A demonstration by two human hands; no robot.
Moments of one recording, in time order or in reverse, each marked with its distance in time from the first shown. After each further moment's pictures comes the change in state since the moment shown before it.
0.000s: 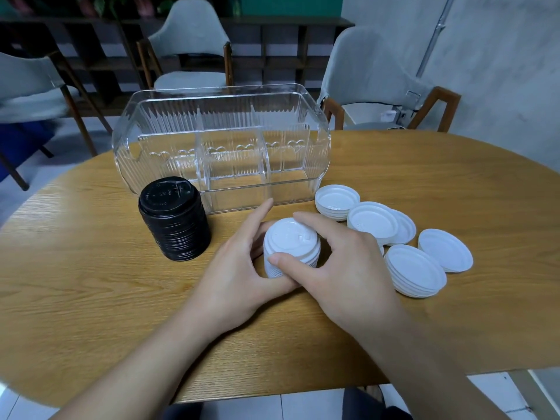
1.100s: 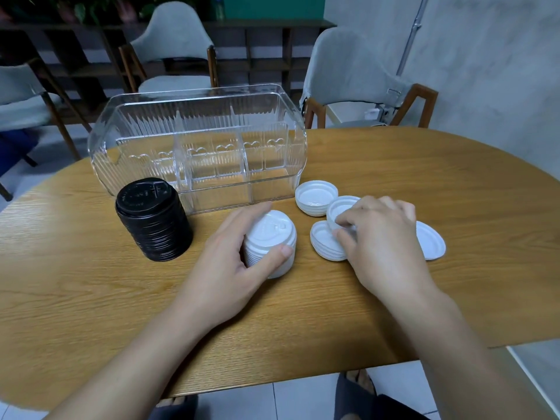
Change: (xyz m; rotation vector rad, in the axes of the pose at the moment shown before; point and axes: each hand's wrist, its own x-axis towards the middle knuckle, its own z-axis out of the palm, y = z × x) left_hand 0.005 0.011 0.010 0.234 0.091 0.100; right_hand 0.019 0.068 -0.042 -0.601 0.121 -0.030
